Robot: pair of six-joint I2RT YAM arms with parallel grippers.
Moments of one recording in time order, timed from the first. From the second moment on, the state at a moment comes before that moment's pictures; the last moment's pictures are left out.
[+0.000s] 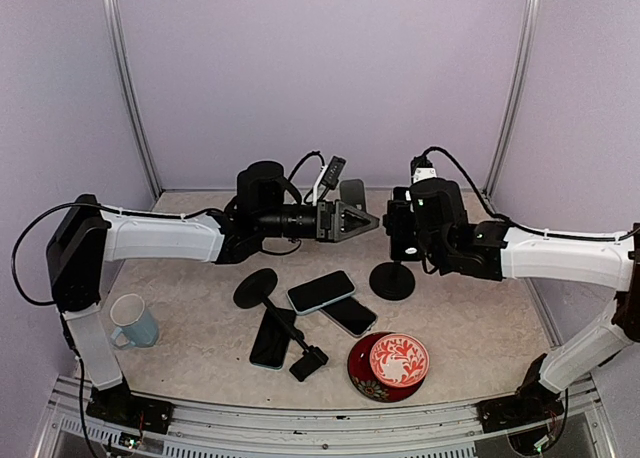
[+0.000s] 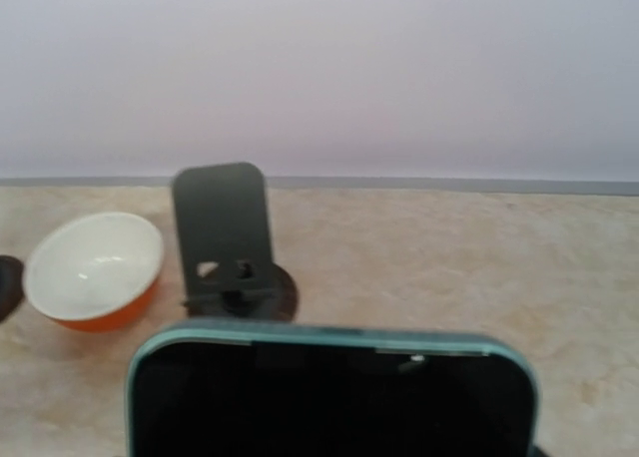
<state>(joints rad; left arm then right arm) -0.84 1.85 1.28 0.52 0.70 -0.69 0.86 1.41 1.00 0.04 0.76 0.31</state>
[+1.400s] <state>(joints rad) -0.82 1.98 1.29 0.51 0.69 -0.68 0.86 1.38 0.99 0.00 0.68 0.25</state>
